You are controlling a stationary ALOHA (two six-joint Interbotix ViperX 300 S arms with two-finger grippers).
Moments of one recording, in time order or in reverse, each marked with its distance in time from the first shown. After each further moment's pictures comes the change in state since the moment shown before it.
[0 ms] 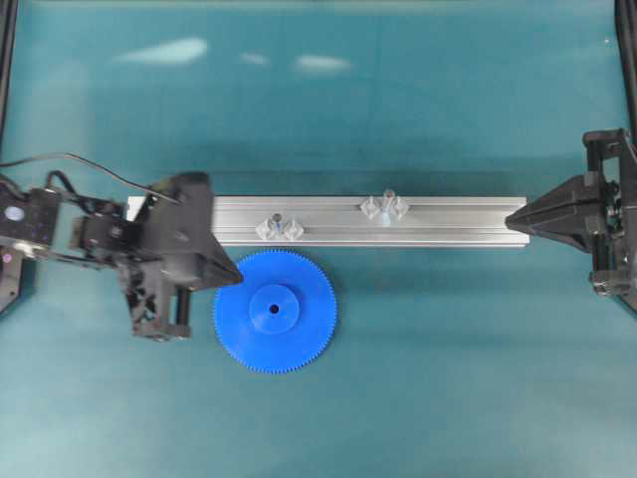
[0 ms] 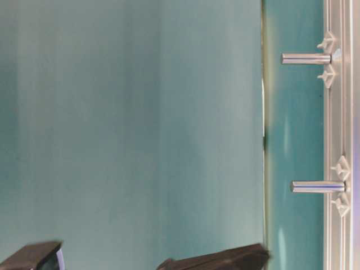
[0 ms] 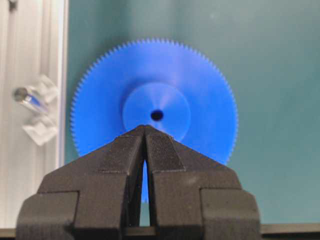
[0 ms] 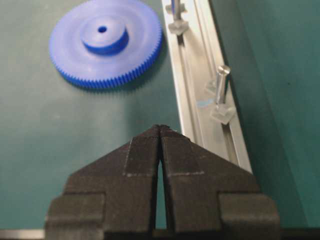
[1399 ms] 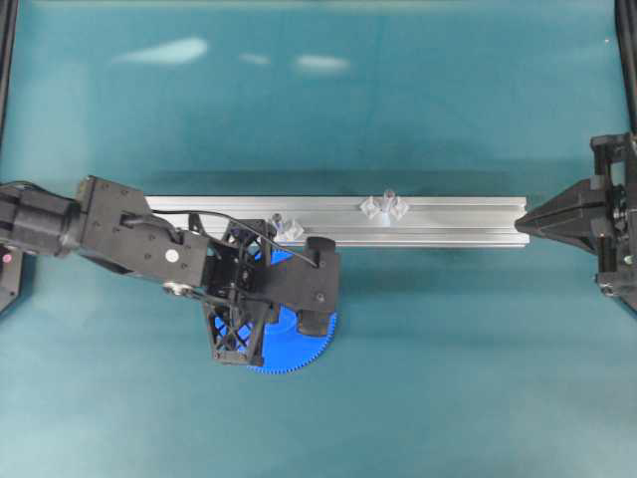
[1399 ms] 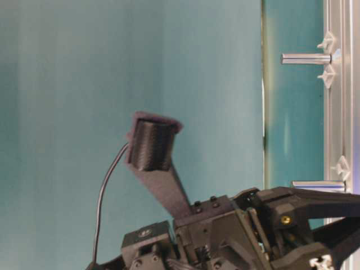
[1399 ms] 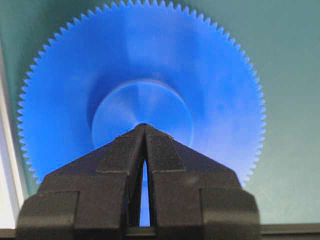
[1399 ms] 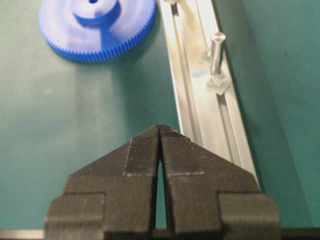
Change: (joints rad) left arm -0.032 0.407 -0.321 0.003 0.285 0.052; right arm -0.008 -0.043 0.032 -0.002 0.060 0.002
